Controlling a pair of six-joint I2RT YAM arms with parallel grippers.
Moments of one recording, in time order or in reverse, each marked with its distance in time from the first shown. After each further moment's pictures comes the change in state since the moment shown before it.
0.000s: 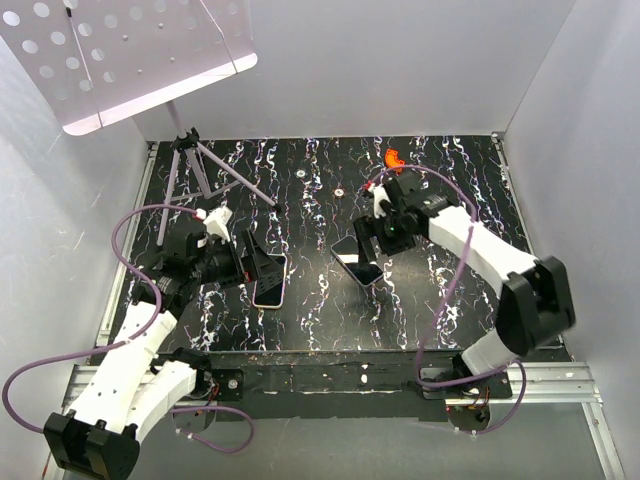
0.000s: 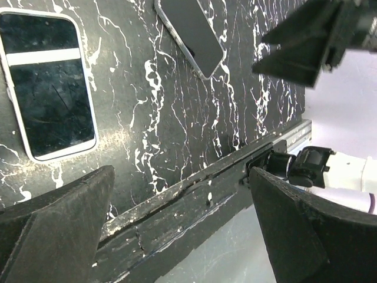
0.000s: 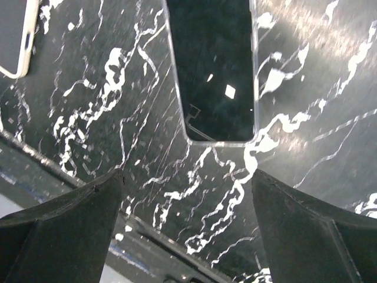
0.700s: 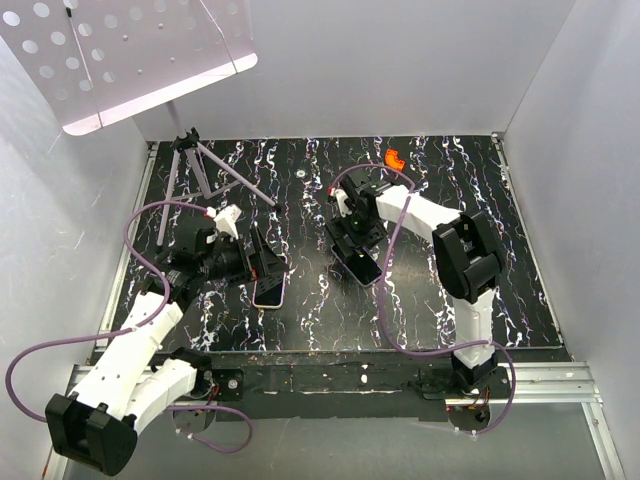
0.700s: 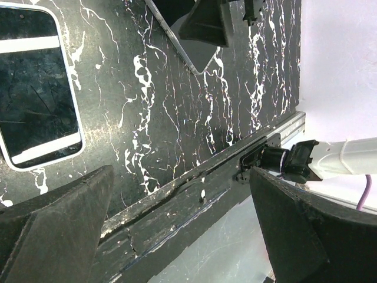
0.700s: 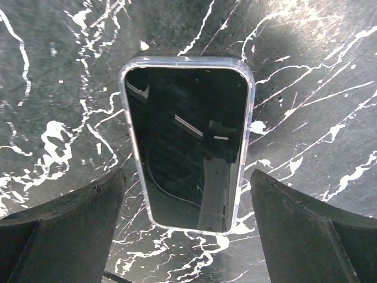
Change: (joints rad) left arm -0.053 0.061 -0.013 0.058 0.021 -0.042; right arm 0.080 0.513 0.372 -0.053 0.125 -0.122
